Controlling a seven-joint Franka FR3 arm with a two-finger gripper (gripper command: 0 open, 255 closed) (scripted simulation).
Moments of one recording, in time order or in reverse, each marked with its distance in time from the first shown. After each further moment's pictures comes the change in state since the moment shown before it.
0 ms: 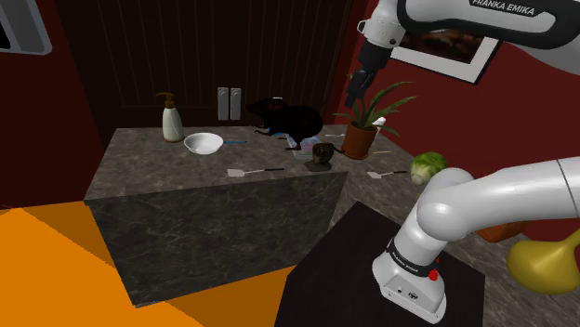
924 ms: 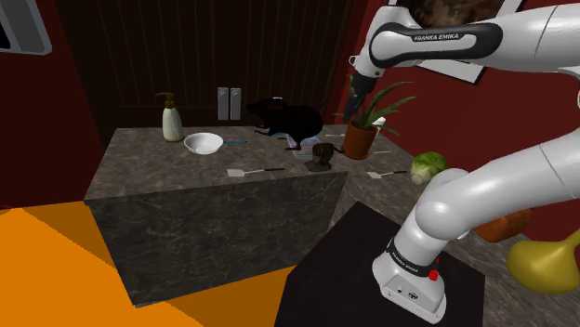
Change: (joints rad) arm -0.041 0.204 -0.236 -0.079 -0.101 0.258 -0.241
